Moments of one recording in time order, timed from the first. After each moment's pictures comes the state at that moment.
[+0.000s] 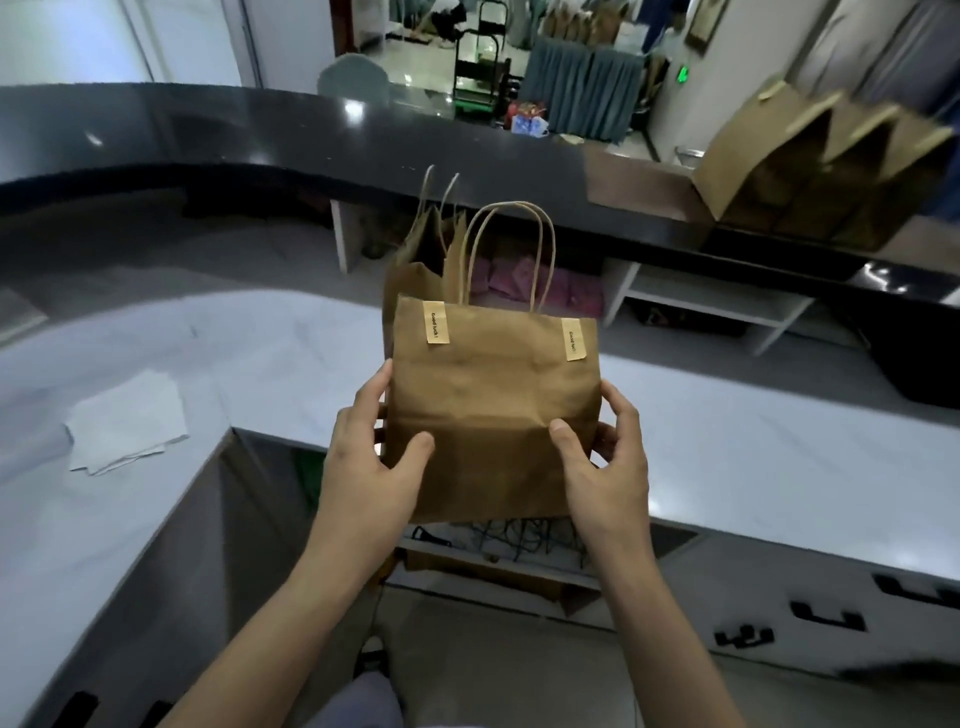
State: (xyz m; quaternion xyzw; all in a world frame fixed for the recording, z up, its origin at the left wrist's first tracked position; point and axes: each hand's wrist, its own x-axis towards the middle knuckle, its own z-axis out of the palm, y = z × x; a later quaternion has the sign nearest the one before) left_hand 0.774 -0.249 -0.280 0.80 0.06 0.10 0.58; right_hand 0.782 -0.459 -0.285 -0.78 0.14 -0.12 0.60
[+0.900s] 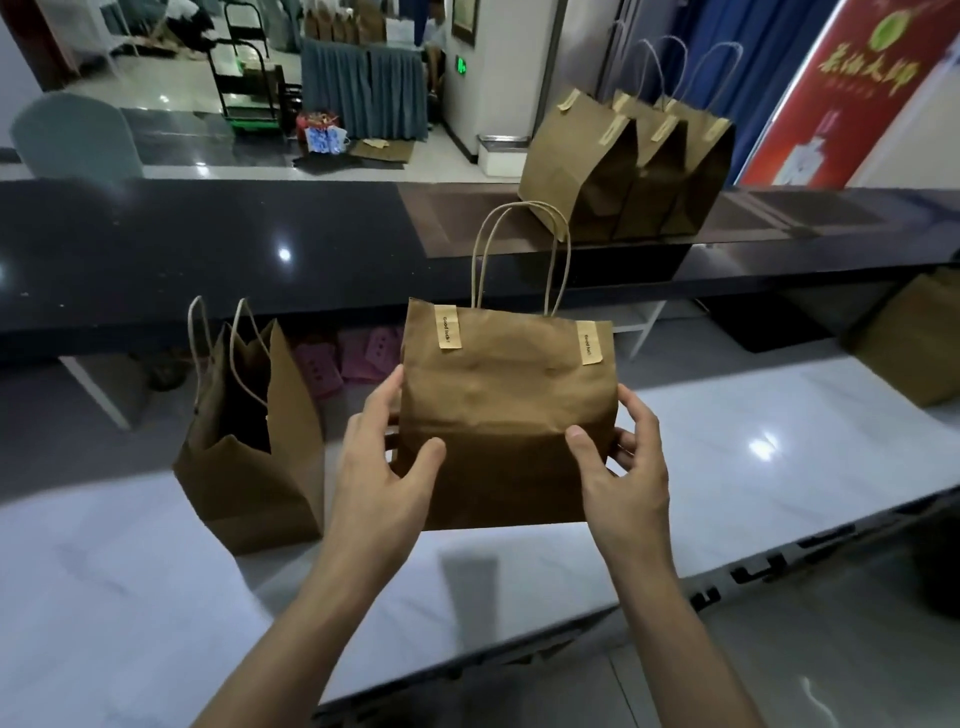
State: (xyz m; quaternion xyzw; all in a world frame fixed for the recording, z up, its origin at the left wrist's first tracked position) left_hand 1.001 -0.343 -0.253 0.78 -0.15 -0.01 0.60; right_hand 0.915 -0.540 -0.264 -0.73 0.29 -0.29 0.55
